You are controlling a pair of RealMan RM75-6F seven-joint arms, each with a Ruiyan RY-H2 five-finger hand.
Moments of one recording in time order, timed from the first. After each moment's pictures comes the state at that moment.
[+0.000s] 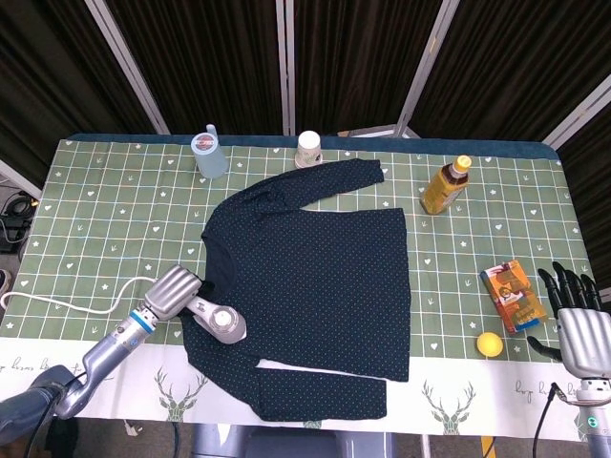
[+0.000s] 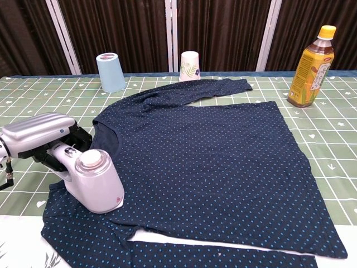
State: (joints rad) left arm -0.63 -1.67 0.11 -0.90 1.69 1.19 -0.33; right arm 0.09 -1.12 0.09 -1.56 -1.43 1.44 -0.07
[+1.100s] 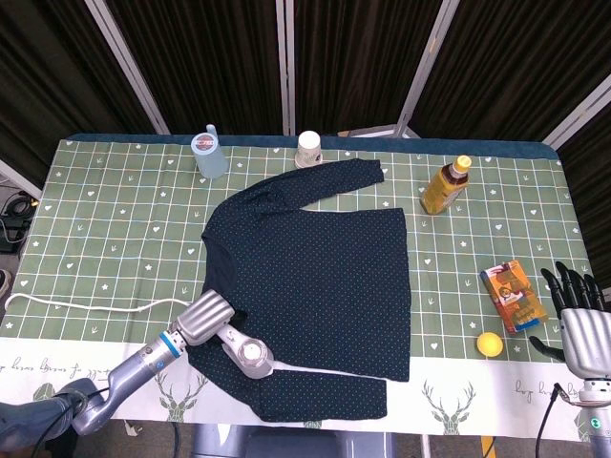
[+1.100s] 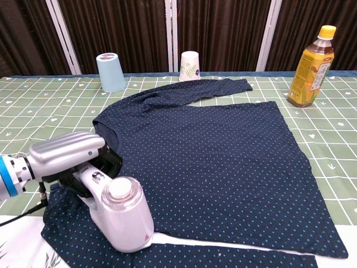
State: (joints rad) left arm -0.65 -1.68 0.12 -1.10 1.74 1.18 -0.24; right arm 0.09 -1.11 0.09 -1.56 -1.43 1.44 -0.06
